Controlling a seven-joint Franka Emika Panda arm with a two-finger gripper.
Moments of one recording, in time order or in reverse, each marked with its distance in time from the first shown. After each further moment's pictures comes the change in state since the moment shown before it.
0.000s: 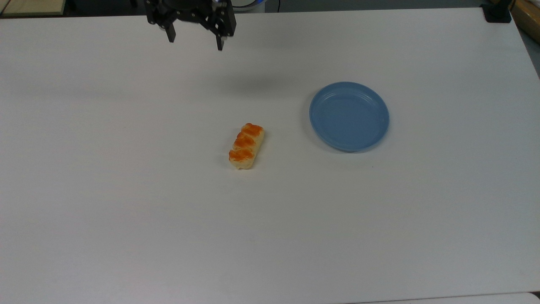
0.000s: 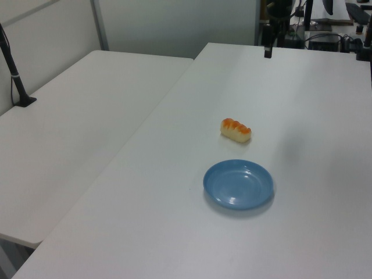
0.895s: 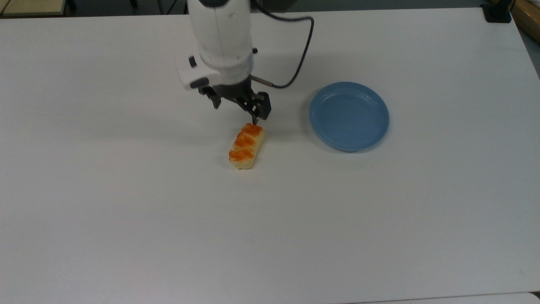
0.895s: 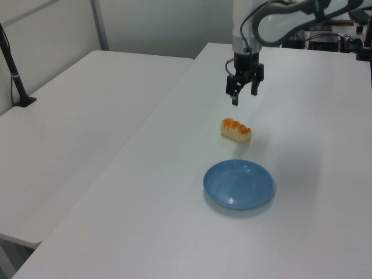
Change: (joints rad) arm 0.049 0.261 0.051 -0.009 0.036 0.249 0.301
